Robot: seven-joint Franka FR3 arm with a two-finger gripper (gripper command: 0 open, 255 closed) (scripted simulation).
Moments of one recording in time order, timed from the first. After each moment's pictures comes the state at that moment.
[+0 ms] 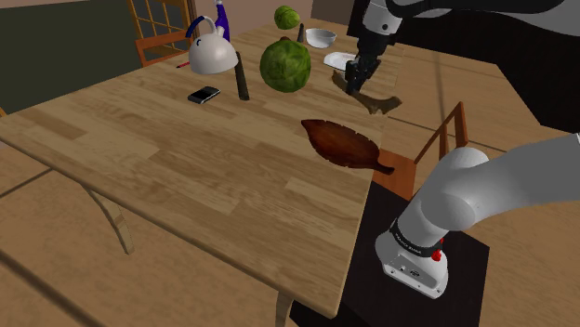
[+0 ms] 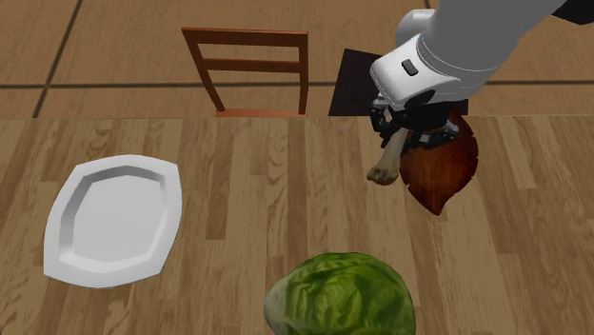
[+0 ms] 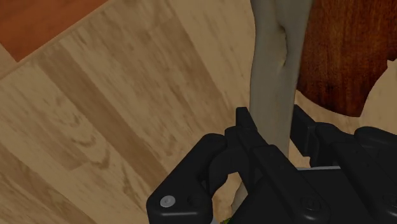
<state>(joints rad) -0.03 -0.69 -0.24 -2.38 -0.10 1.78 -0.02</state>
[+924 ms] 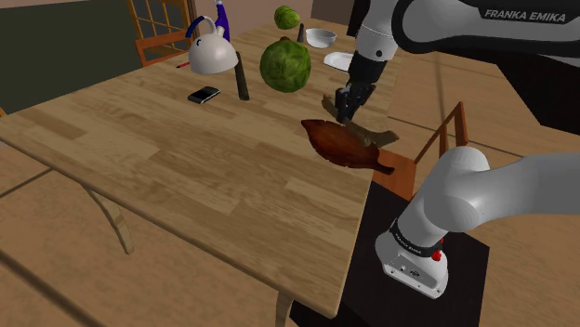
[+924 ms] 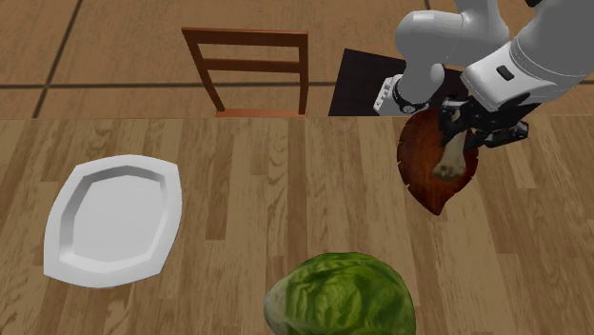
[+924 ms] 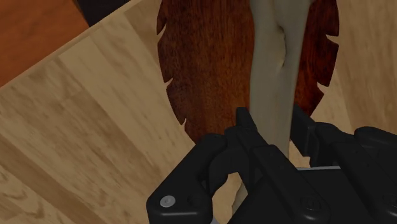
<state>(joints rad) 0.03 -0.90 -0.03 -2.58 0.01 1.78 0.20</state>
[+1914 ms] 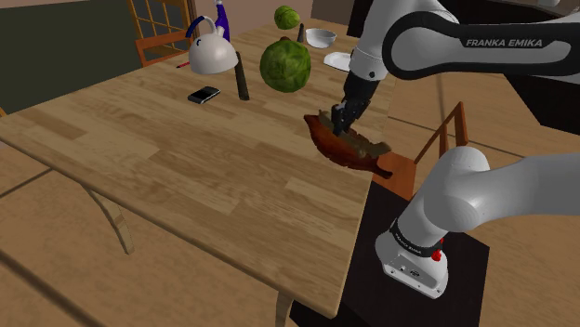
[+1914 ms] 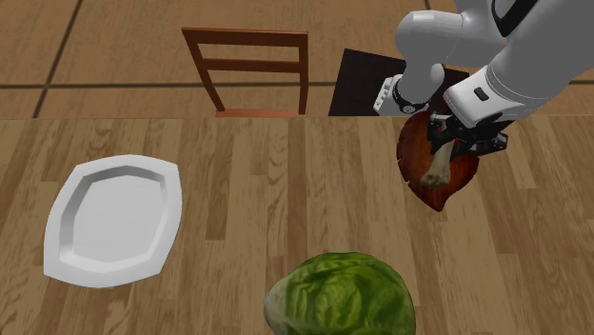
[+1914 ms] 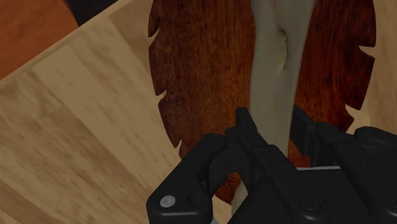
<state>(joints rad) 0.03 -0.91 -0.03 -2.70 0.01 1.88 0.20</state>
